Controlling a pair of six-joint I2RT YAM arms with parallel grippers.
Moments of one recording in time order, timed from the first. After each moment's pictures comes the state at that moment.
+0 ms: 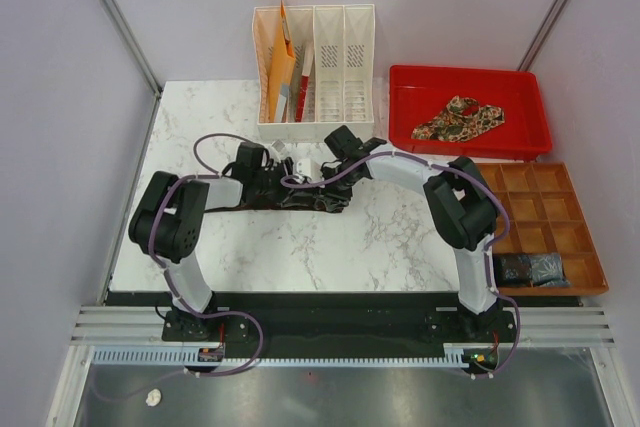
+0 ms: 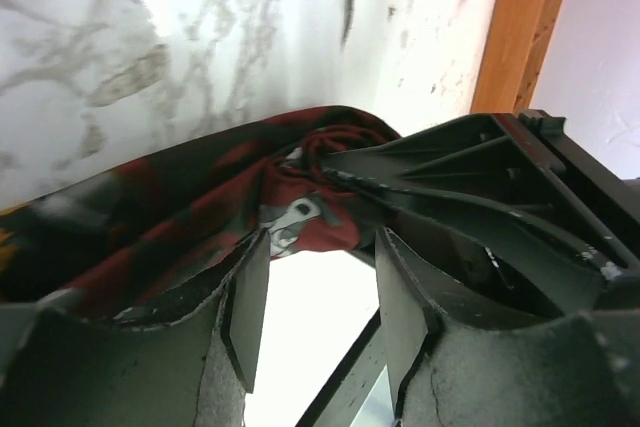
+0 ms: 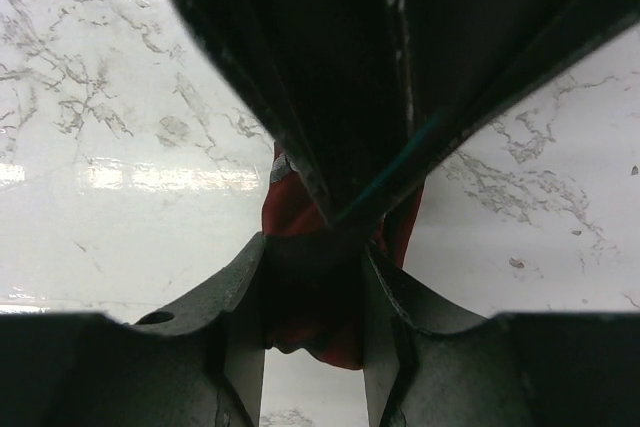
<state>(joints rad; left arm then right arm) -0.29 1.81 0.83 0.21 0.72 -0.80 0.67 2.05 1.48 -0.59 -0.48 -0.84</state>
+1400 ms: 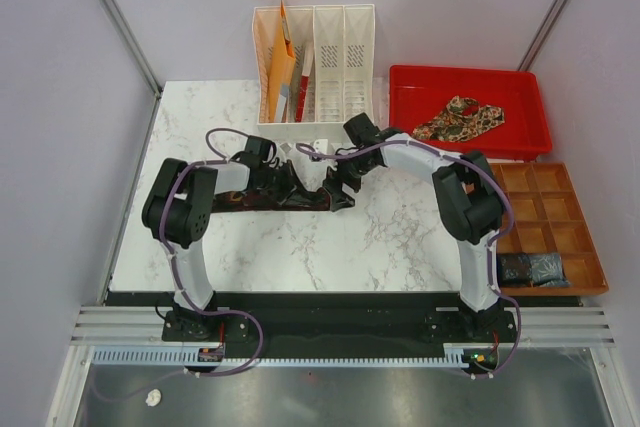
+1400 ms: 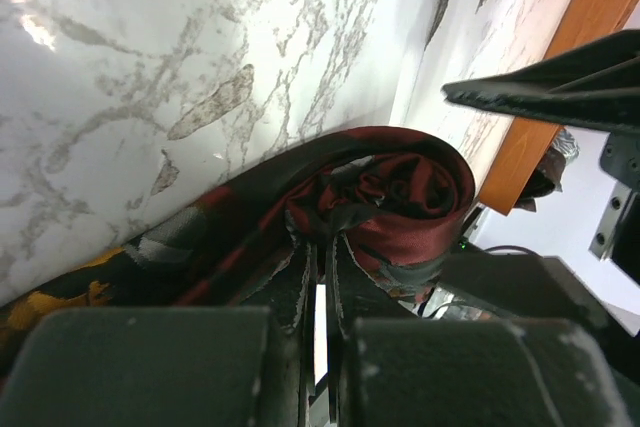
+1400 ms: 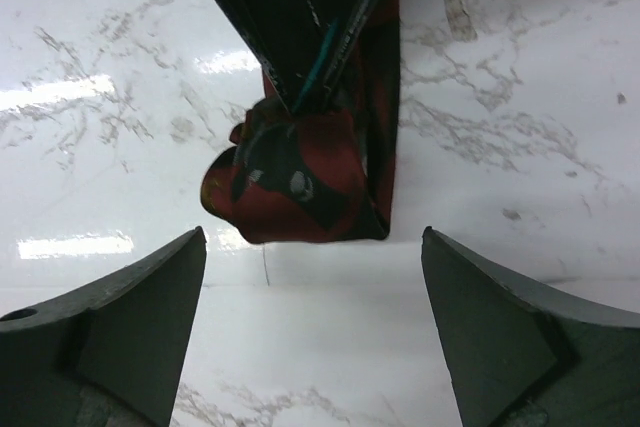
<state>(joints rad) -0.29 1.94 1.02 -0.09 0.71 -0.68 0.54 2.06 1.53 -0.63 -0.66 -0.71</state>
